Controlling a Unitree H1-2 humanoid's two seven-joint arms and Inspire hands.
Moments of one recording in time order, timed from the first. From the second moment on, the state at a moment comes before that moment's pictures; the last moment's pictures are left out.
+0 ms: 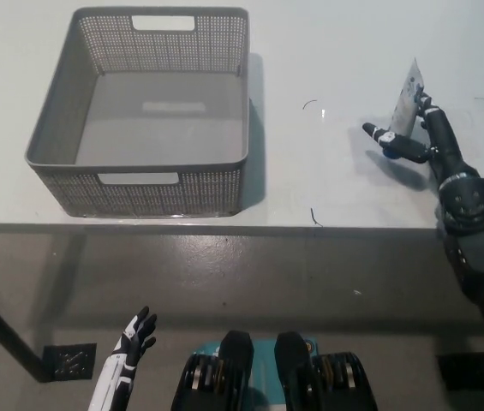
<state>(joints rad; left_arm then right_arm) 0.09 0.07 -0.05 0.24 0.06 -0.43 -0.02 -0.95 -0.20 -0.02 1.18 -0.21 -0.15 -0.12</state>
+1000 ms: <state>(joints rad) 0.07 0.08 -0.05 0.24 0.06 -0.43 -0.03 -1.08 -0.18 -0.14 1.37 -0.09 -0.20 -0.25</state>
